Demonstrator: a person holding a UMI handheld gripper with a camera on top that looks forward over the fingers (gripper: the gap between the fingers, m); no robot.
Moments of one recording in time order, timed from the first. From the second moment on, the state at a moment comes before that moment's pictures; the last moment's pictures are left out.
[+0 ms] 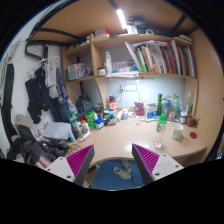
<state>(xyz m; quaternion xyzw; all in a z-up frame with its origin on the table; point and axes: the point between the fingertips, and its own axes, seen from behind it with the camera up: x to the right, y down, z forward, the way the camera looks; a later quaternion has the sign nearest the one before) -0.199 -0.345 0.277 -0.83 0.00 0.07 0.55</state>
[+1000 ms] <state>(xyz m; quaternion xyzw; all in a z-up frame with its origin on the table) 0.074 -0.026 0.077 -0.79 0.05 -0.06 0.61</state>
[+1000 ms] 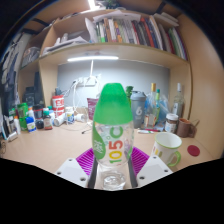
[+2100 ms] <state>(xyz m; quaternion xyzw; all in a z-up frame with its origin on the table) 0.148 0.044 0.200 -0.26 0.66 0.66 0.23</state>
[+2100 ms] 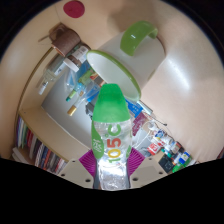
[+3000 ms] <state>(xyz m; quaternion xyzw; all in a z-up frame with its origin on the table) 0.457 -0.022 0.331 -0.66 0.21 -0.03 0.72</state>
